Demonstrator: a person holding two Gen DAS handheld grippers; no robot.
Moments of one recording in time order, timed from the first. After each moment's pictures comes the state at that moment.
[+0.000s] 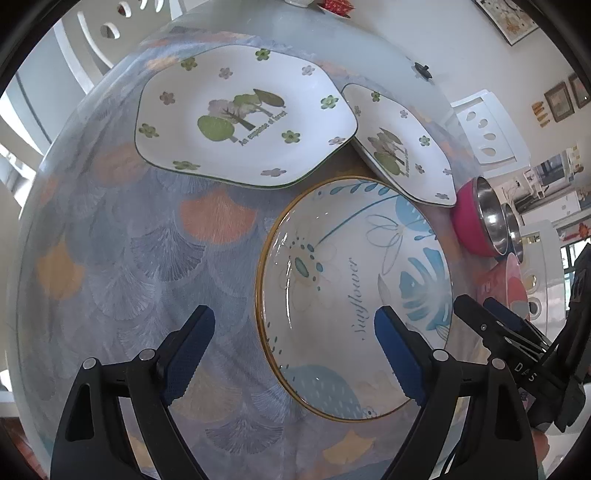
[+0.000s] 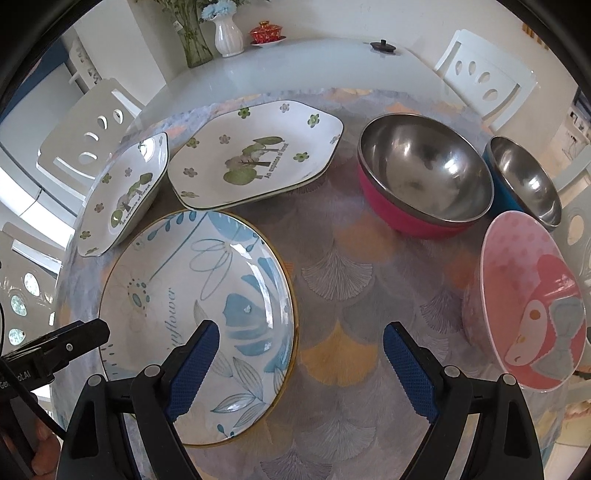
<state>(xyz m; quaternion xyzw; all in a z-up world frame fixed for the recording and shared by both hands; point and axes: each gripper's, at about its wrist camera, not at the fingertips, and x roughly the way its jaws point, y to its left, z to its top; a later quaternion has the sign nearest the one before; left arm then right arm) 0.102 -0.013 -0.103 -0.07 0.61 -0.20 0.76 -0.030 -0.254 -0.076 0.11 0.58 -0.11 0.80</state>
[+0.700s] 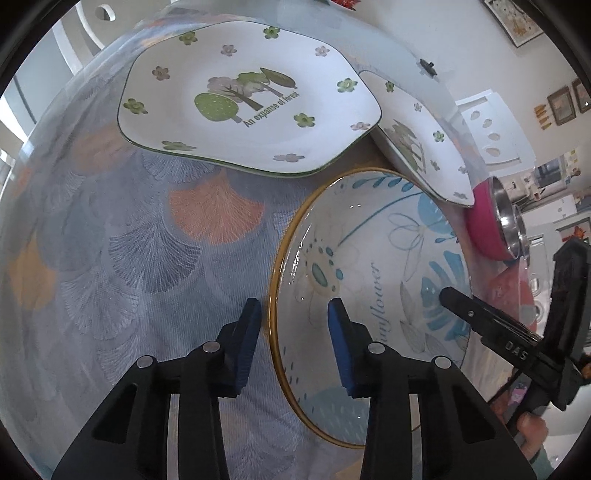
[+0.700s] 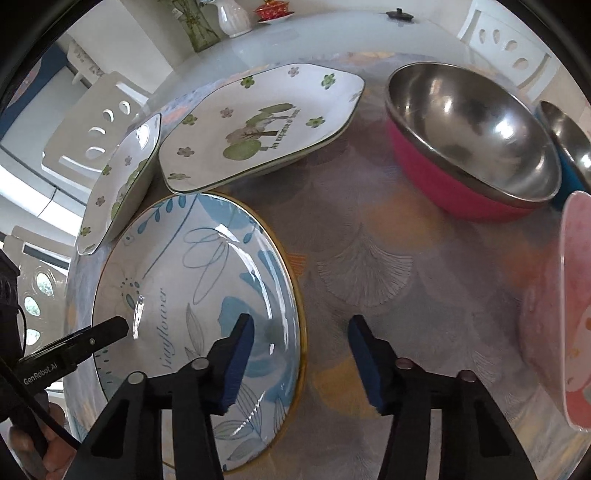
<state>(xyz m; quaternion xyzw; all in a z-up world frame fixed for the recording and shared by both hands) 0.114 -0.012 -0.133 -0.09 0.61 -0.21 0.76 -0.015 -0.268 -0.120 0.16 0.59 -0.05 0.79</state>
